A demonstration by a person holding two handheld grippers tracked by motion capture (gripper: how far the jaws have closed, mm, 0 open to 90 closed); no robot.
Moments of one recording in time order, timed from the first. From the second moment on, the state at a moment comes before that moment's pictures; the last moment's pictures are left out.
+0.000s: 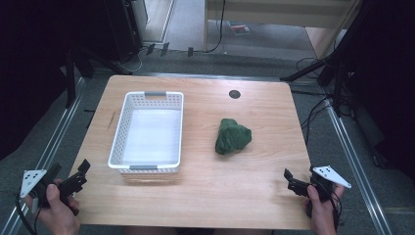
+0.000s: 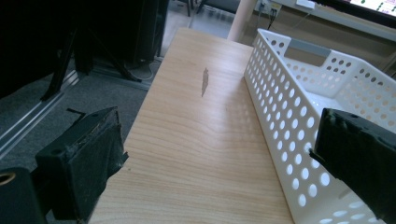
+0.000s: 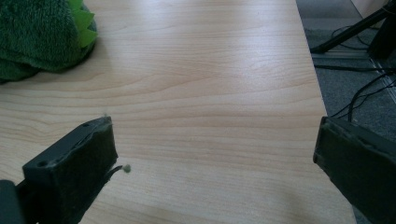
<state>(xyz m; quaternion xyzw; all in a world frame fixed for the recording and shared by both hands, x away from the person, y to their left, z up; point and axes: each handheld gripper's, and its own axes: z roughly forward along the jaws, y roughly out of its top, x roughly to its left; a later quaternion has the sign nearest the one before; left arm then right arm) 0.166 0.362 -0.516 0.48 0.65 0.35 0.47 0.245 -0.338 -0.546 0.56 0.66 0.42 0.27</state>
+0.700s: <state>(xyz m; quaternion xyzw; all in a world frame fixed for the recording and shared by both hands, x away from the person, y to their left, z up) 0.160 0.327 -0.471 0.52 0.60 0.35 0.50 0.246 -0.338 -0.546 0.56 0.66 0.43 0.27</state>
